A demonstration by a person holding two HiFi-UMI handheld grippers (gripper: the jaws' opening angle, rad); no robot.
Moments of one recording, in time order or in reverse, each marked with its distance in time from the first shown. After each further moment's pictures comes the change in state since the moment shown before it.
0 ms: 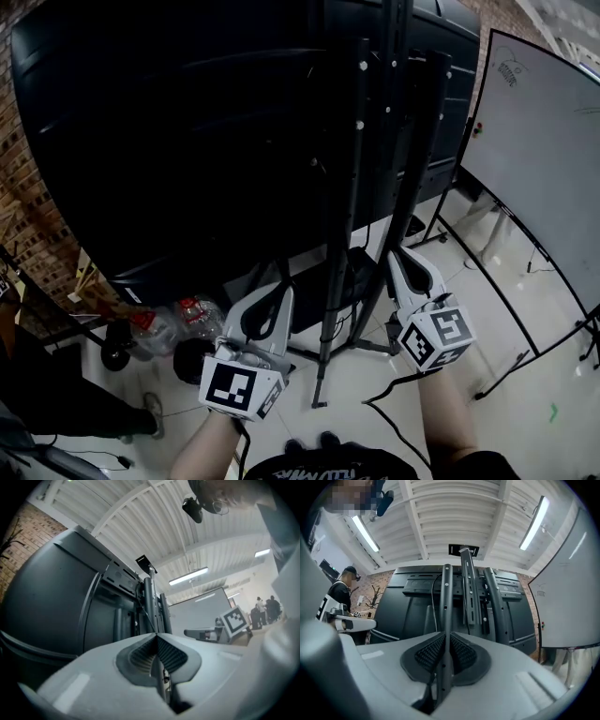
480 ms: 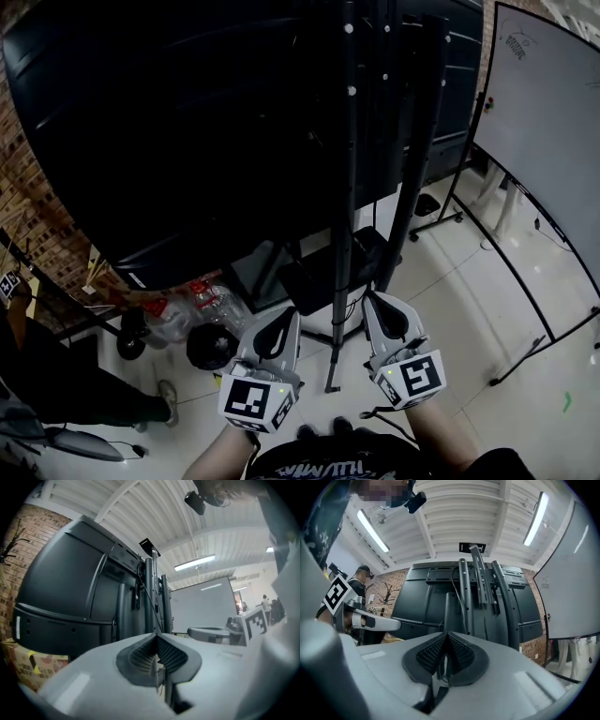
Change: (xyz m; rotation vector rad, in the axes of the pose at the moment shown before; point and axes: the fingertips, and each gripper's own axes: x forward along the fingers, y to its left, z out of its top) left arm -0.042 -0.027 -0.086 -0.052 0.190 0.060; right arm -0.063 0.068 -0.085 -0.016 0.008 0.097
